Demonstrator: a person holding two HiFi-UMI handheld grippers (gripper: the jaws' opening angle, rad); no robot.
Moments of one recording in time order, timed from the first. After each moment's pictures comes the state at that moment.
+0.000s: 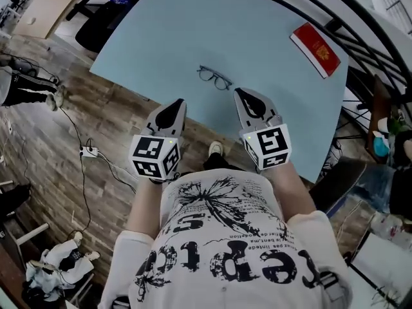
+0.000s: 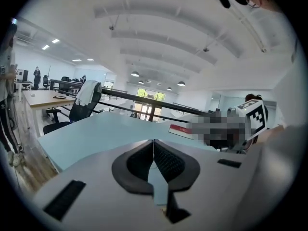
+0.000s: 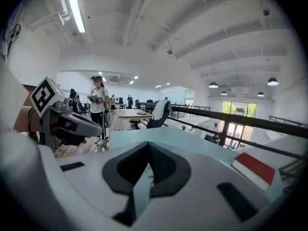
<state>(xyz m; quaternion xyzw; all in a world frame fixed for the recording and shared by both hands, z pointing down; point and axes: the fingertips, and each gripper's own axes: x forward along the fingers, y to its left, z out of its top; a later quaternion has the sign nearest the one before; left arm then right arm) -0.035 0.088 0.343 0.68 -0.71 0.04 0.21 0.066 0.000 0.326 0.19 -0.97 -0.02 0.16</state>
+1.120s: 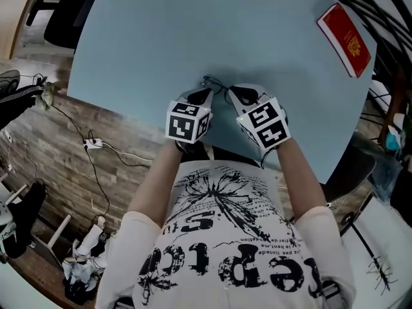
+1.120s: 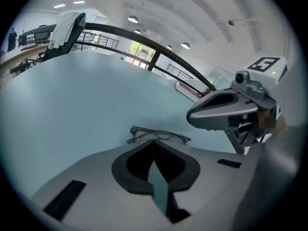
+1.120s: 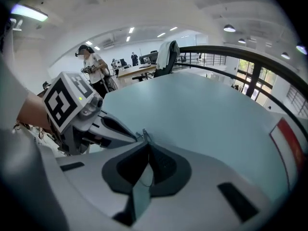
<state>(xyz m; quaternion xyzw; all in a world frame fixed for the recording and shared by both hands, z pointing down) -0.078 -0.078 0.565 0.69 -0.55 0.16 0.45 -0.042 -0.104 0.514 0.09 -0.89 0.12 0.43</state>
